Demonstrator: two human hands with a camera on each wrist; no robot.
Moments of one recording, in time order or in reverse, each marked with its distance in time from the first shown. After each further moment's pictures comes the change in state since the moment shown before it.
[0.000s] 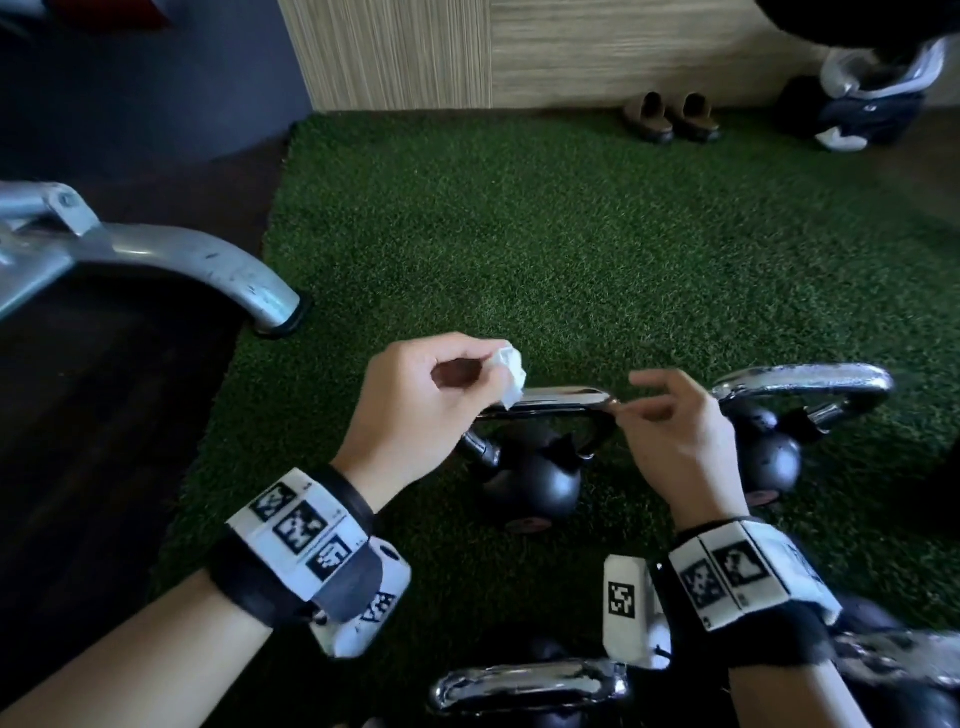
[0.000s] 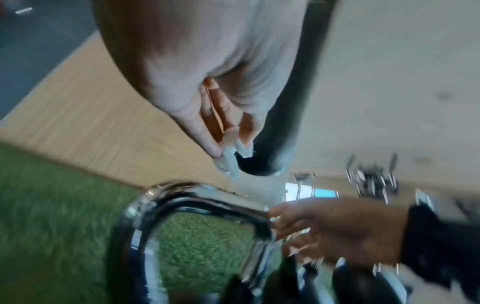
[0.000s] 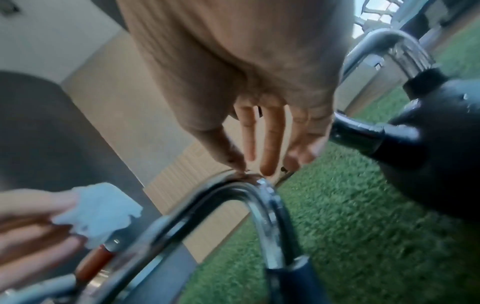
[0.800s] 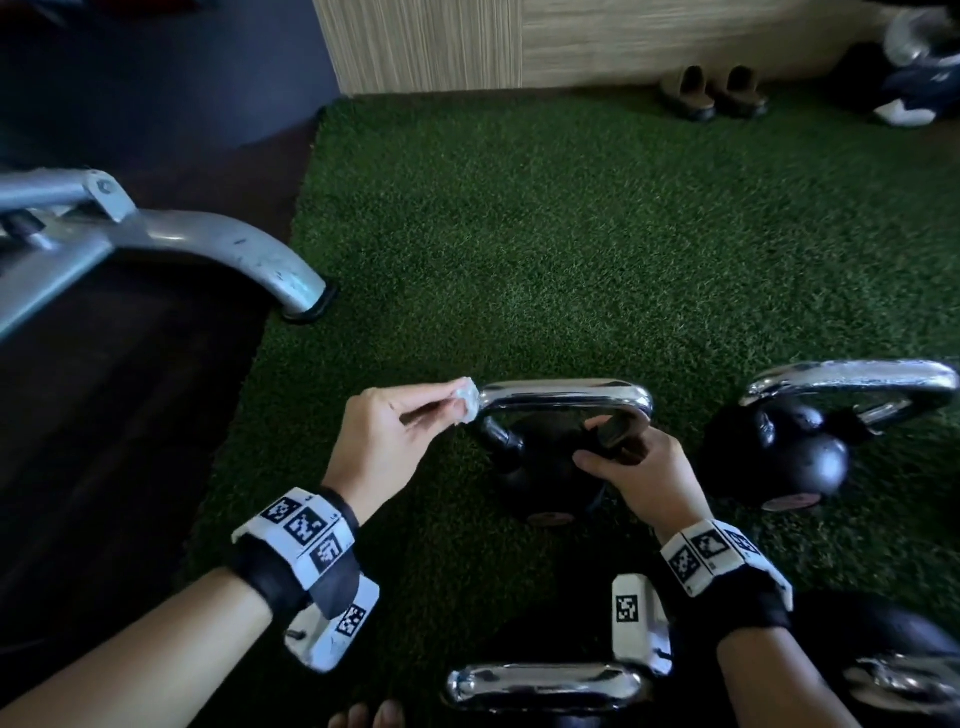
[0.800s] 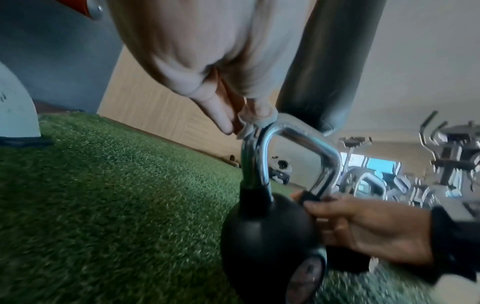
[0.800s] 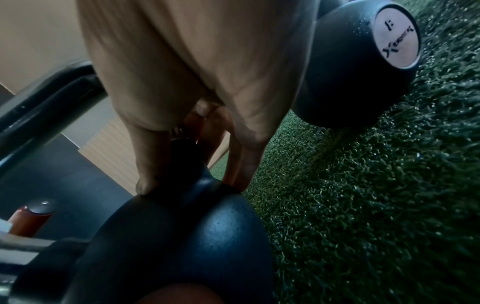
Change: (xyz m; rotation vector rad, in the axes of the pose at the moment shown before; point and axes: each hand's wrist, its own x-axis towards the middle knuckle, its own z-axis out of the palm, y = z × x) left_hand -0.027 -0.080 -0.020 0.065 0.031 -0.032; right_hand 0.008 0.077 0.058 0.157 -0.336 0.069
